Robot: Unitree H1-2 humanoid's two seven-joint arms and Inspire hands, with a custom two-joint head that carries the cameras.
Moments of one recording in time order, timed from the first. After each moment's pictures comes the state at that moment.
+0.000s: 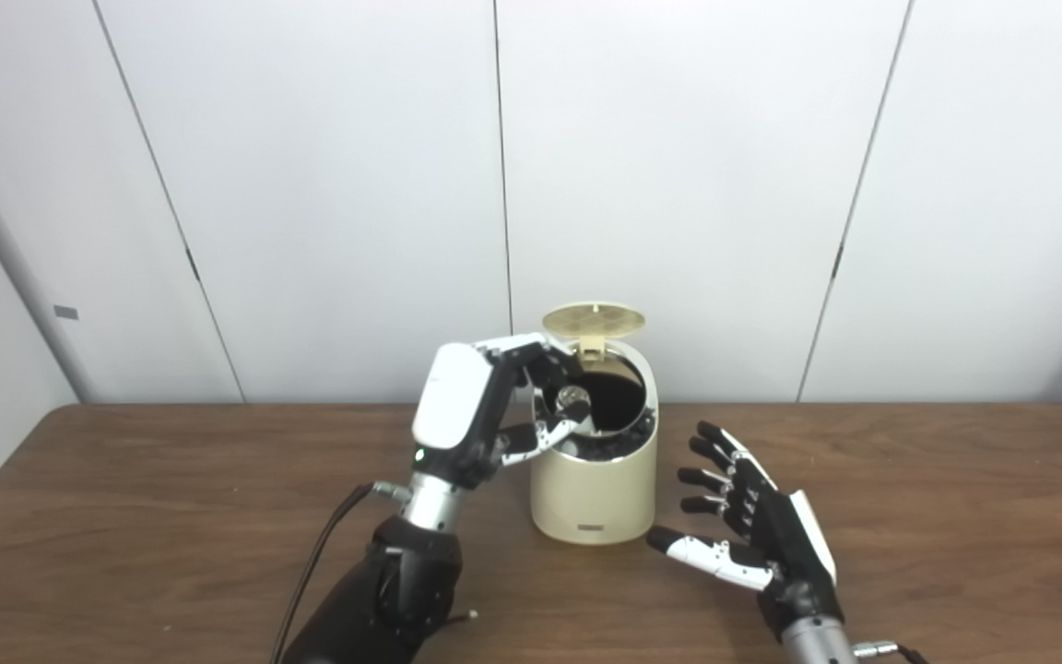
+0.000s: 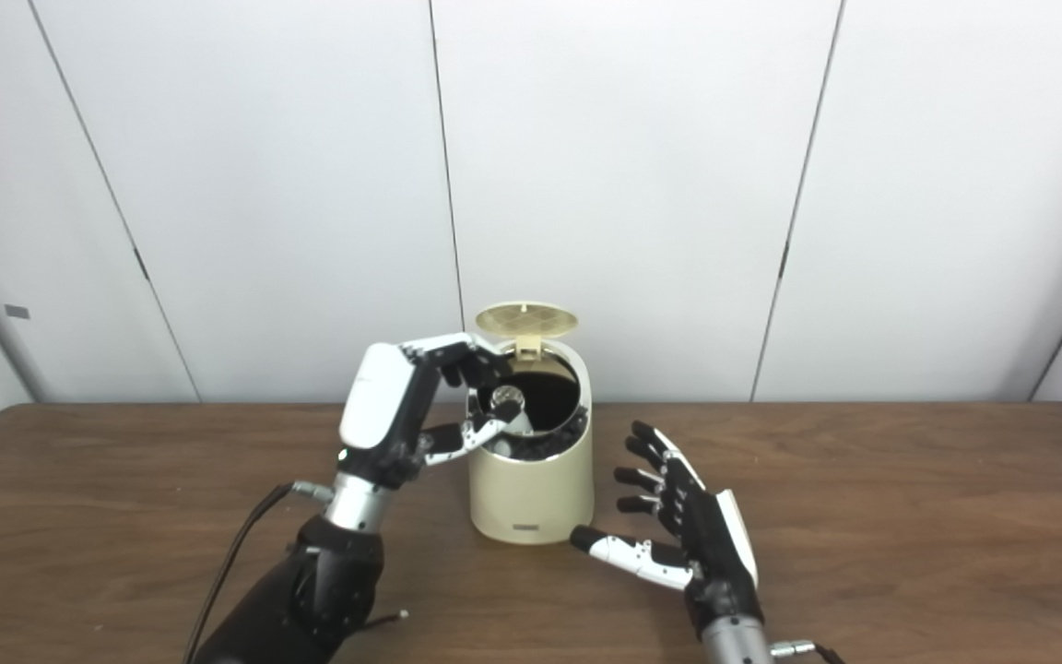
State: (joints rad) left arm -0.61 0.18 -0.36 0.45 0.61 -0.45 0.59; right arm -0.22 -0.01 0.04 0.03 -0.11 0.00 -0.04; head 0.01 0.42
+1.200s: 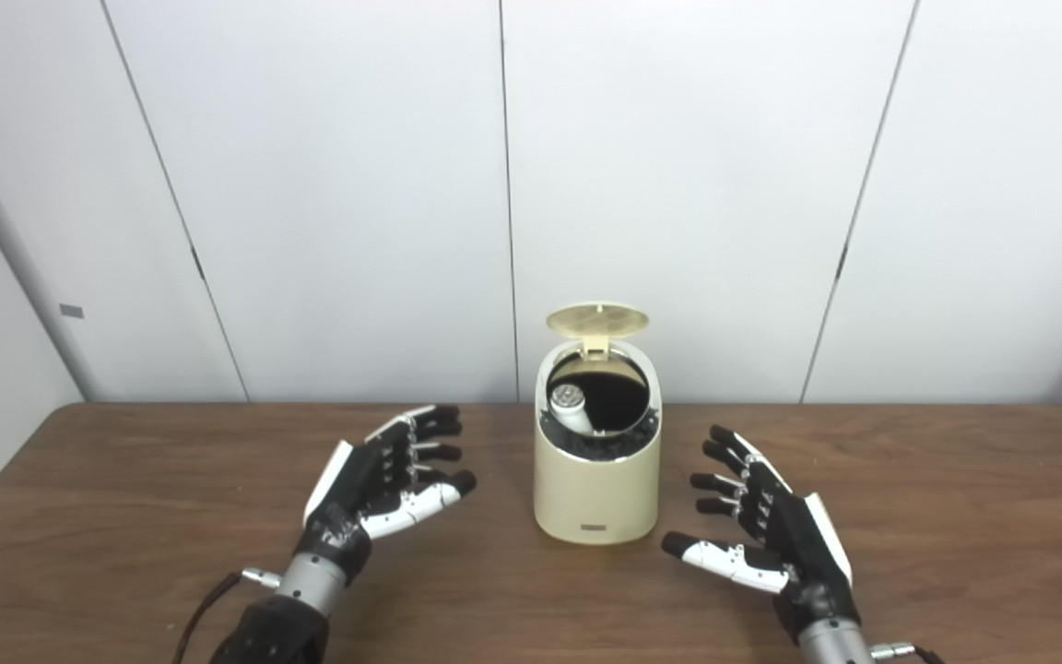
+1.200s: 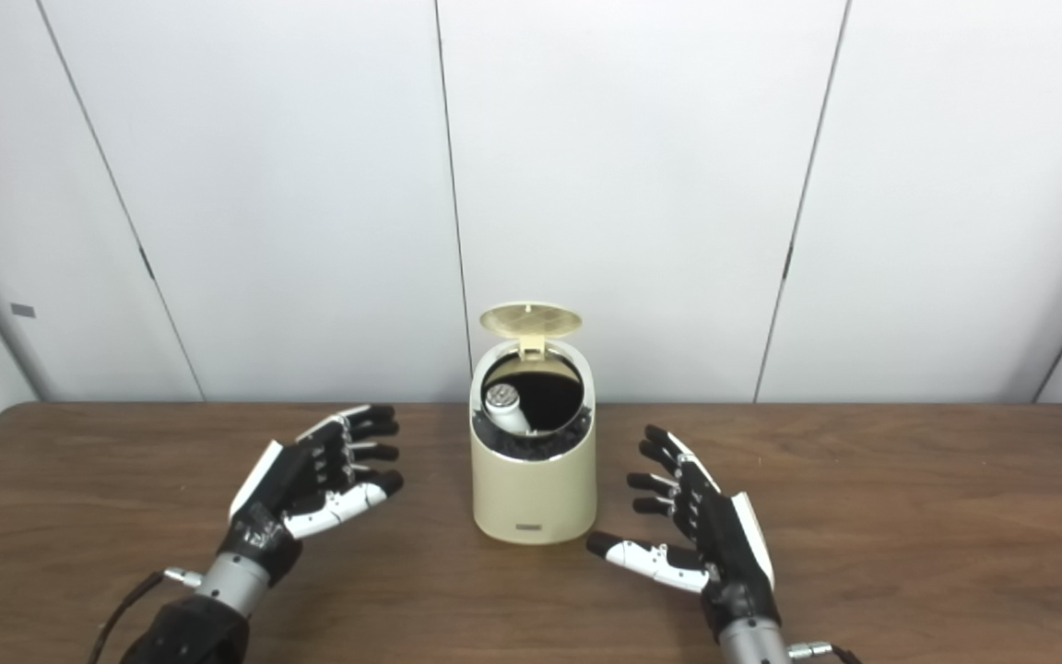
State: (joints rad) left arm -0.33 0.25 -0.07 0.12 -0.13 -0.01 -0.08; right arm -0.22 -0.05 0.02 0.05 -0.08 -0.02 -0.03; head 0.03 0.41
